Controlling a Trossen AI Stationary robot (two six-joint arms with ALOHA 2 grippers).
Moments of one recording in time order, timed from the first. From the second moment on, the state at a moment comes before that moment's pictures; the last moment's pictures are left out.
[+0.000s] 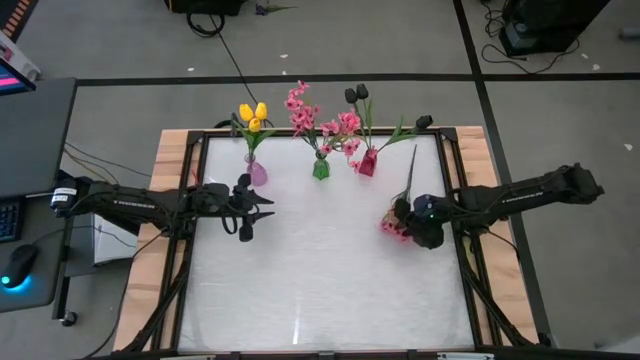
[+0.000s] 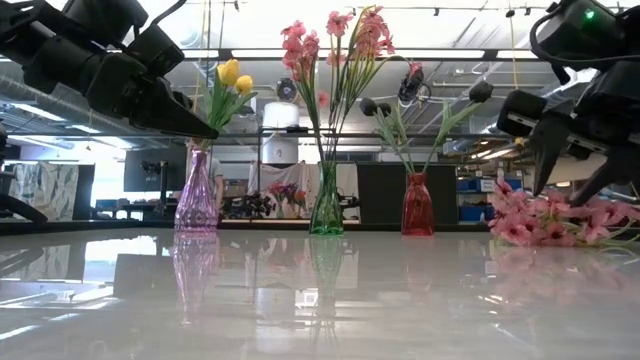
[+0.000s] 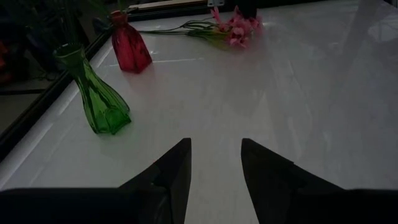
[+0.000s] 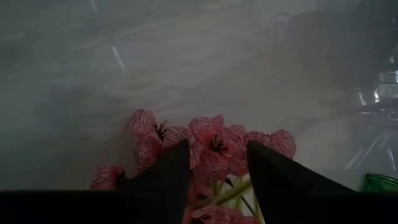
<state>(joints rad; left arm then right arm) 0.05 0.82 0.29 0.16 -0.10 0.09 0.05 0.82 0.34 -0.45 -0.08 -1.11</state>
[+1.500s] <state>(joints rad) 0.05 0.82 0.28 0.16 -0.10 0.09 0.21 0.82 0.41 -0.19 -0.39 -0.66</state>
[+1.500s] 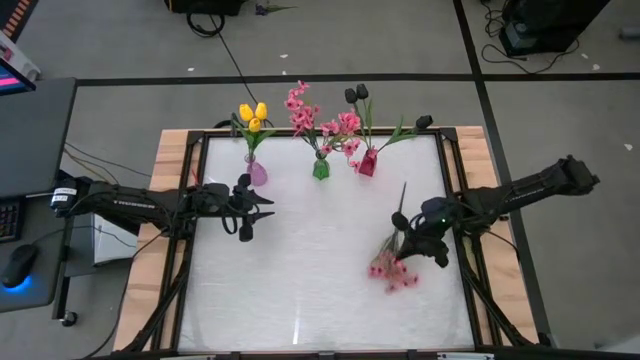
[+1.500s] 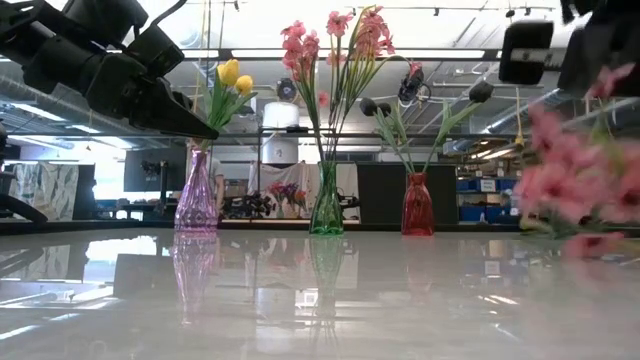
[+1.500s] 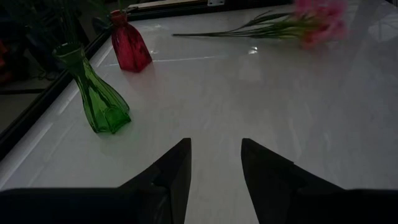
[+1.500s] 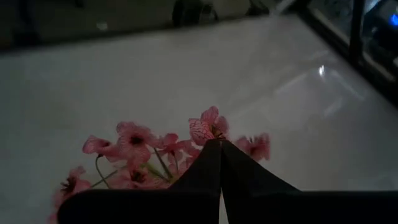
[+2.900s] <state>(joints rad) 0.05 0.82 0.28 0.16 -0.10 0.09 0.25 1.09 0.41 -0.25 -0.16 -0.91</state>
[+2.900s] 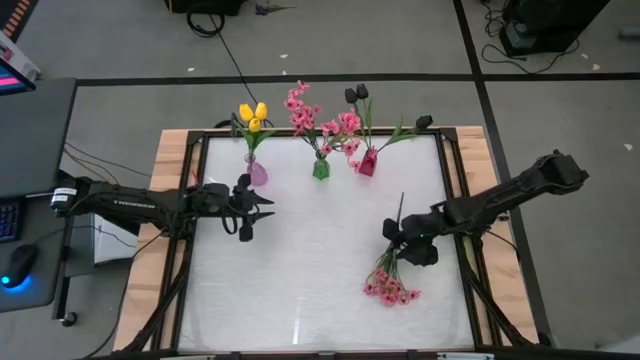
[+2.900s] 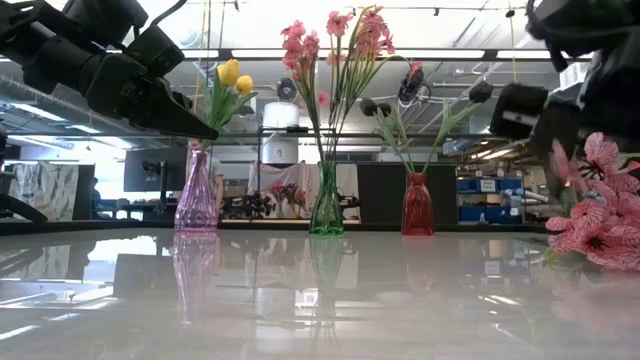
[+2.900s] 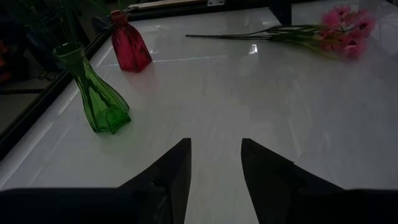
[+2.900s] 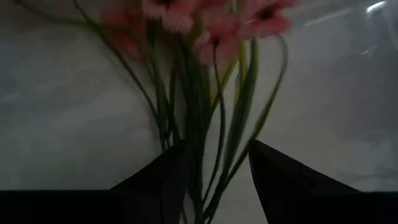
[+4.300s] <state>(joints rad) 0.05 0.82 0.28 0.16 -0.10 0.09 0.22 1.23 0.54 -0.30 -0.19 -0.80</state>
